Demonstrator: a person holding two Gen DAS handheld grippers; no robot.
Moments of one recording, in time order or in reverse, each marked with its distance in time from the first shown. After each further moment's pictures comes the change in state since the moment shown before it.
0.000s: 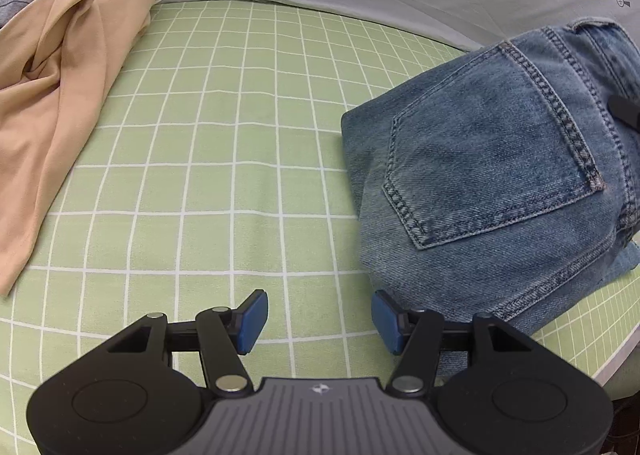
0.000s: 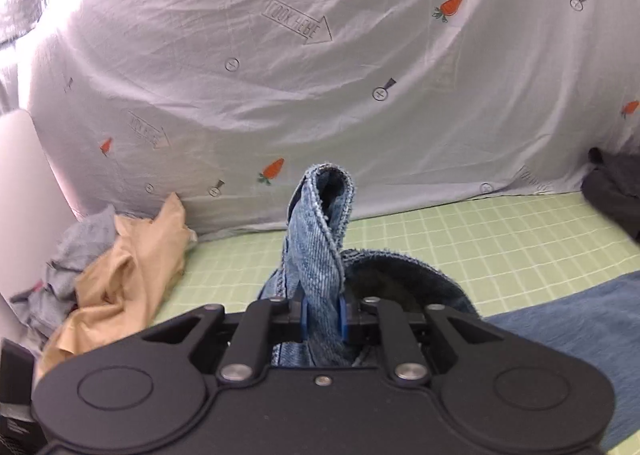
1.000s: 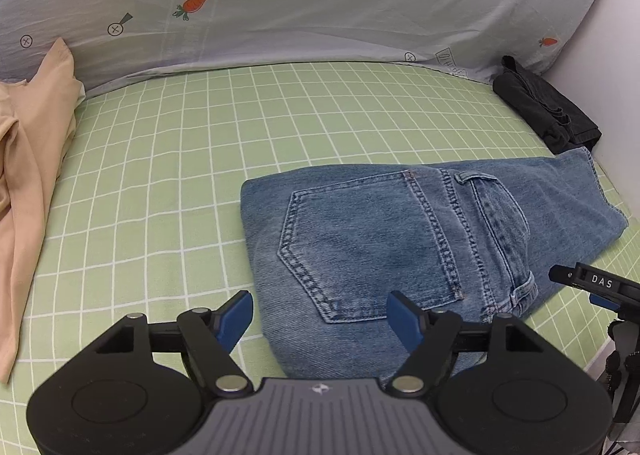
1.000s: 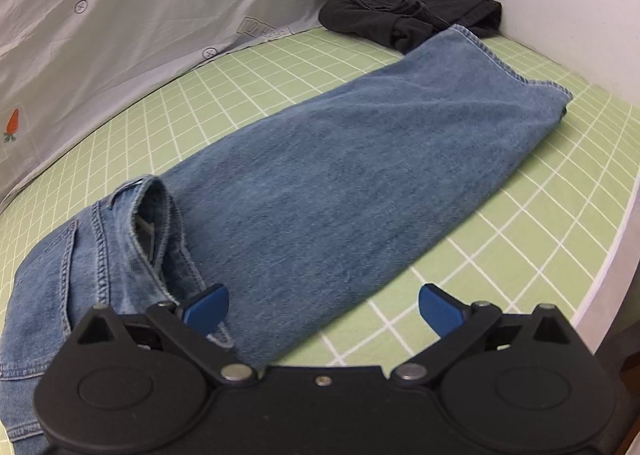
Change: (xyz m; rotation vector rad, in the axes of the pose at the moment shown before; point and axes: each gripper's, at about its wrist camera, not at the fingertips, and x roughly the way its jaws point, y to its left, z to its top) left arm -0.008 -0.108 0.020 0.180 -0.082 0.005; right arm -0.005 -0.209 -0.143 0.457 0.283 -0.432
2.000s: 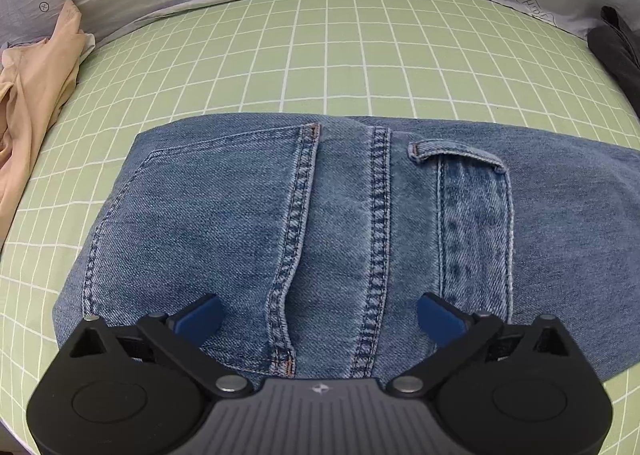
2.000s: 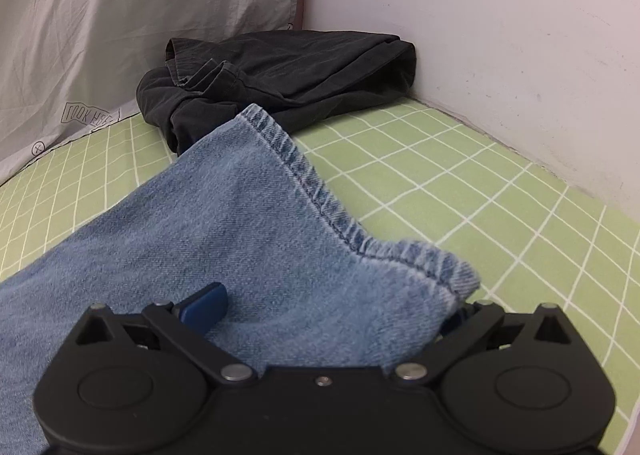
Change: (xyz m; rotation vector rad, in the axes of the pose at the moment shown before) left arm 0.121 -0.152 0.031 -0.160 0.188 0.366; right arm 0.108 -0.156 0.174 -0.055 -0.185 -0.092
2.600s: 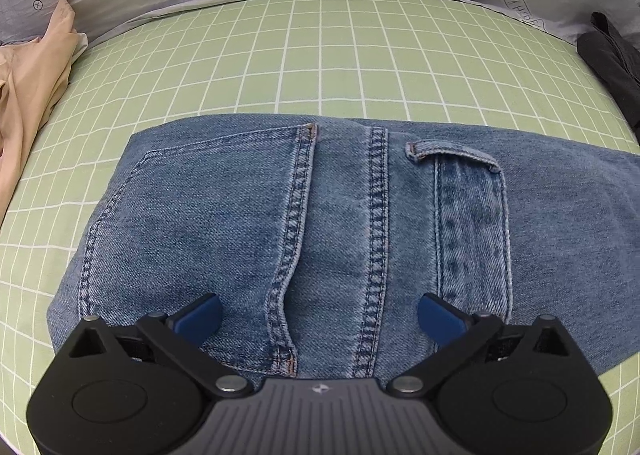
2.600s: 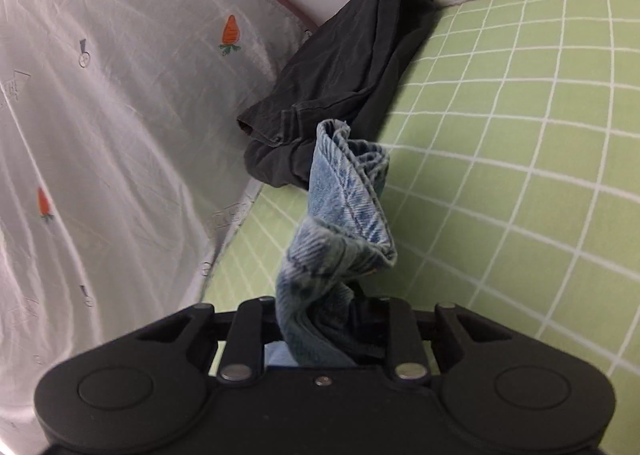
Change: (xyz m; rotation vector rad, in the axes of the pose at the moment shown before) left arm -0.008 0.018 -0.007 0.008 -0.036 -0.062; right arm -0.042 -0.005 -0.001 0.657 0.070 0.611
